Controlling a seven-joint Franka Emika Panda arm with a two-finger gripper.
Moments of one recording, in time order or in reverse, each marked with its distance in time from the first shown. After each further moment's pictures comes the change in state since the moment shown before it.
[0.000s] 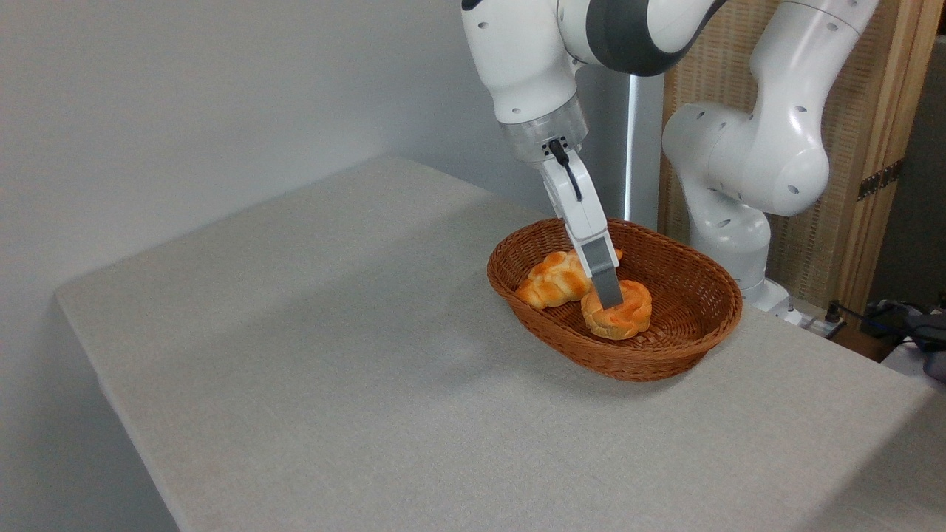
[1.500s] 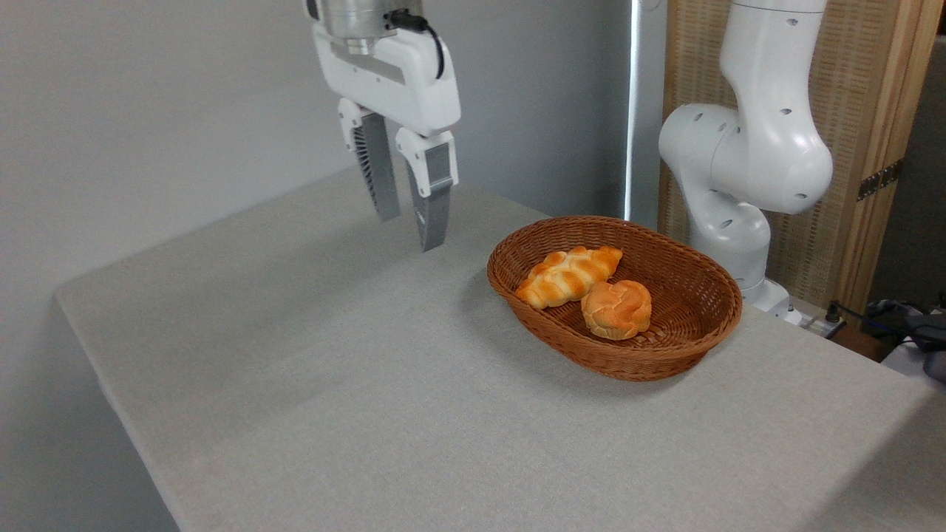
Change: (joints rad) arm 0.103 0.438 -0.142 0.710 -0.190 -0.006 -0.480
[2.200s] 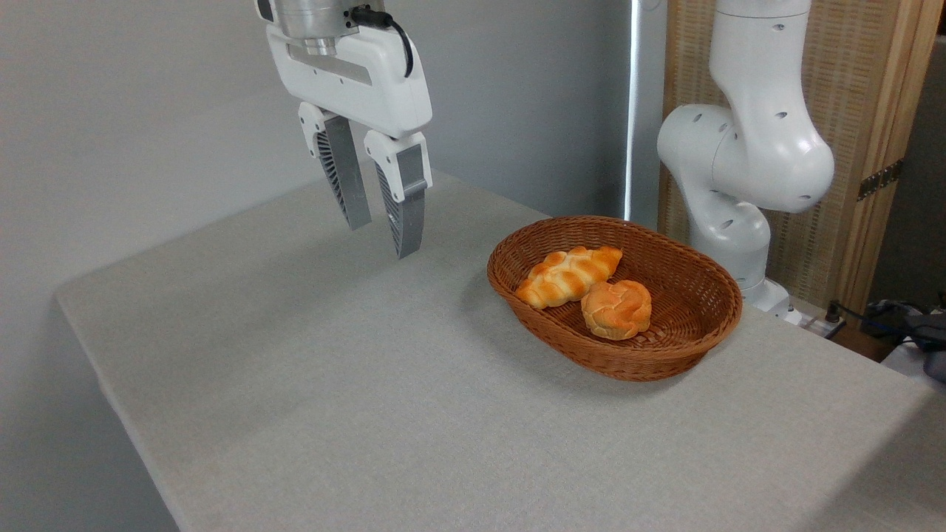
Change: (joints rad) arm 0.042 0.123 -0.008 0.178 0.000 -0.075 -0.031
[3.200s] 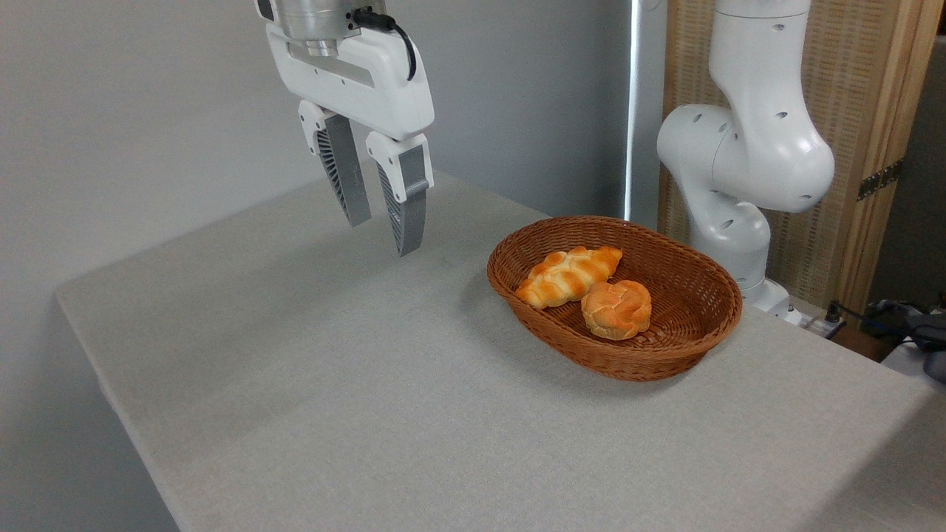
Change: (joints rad) arm 0.009 0.002 0.000 0.005 -0.030 -0.014 0.000
